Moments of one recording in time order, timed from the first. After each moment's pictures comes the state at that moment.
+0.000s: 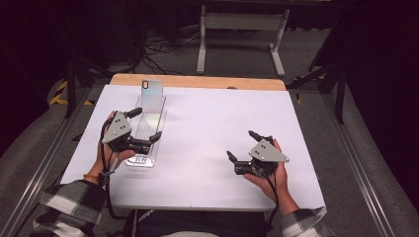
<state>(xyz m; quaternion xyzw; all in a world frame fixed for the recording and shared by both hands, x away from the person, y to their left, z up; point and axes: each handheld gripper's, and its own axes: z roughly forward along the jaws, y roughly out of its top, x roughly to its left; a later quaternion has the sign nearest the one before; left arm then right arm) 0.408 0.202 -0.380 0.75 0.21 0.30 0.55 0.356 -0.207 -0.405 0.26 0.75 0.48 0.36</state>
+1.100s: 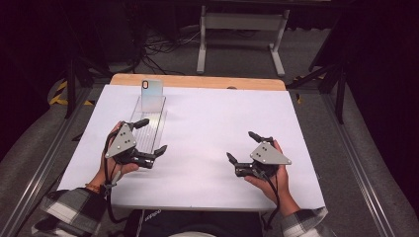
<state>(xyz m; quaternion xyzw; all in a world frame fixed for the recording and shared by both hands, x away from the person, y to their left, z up) 0.380 0.187 -0.389 0.76 0.17 0.27 0.56 0.348 -0.208 -0.401 0.25 0.75 0.49 0.36</state>
